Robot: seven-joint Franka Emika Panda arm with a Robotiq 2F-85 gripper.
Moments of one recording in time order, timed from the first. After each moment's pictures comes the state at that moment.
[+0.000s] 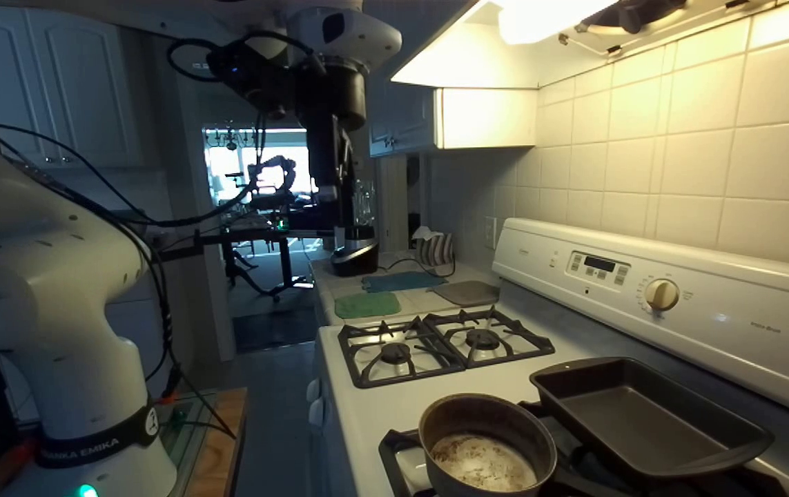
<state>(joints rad) -0.12 -0.70 -0.06 -2.43 -0.24 1.75 0.17</state>
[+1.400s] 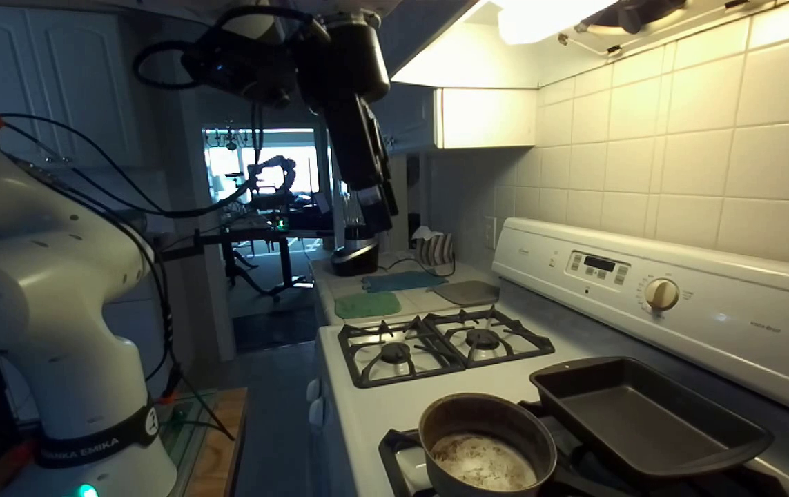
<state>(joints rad) -0.18 -0.70 -0.24 -2.44 -0.17 2.01 0.02</state>
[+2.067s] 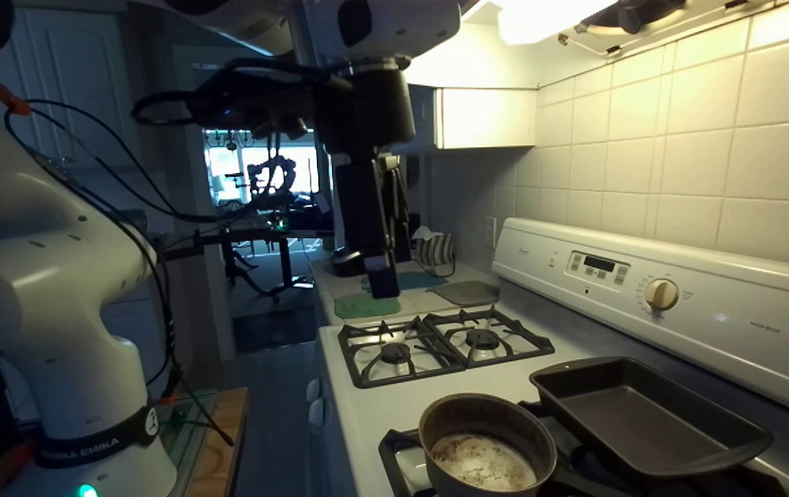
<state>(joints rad) -0.22 -0.55 -0.30 -2.41 -0.13 2.02 -0.02</state>
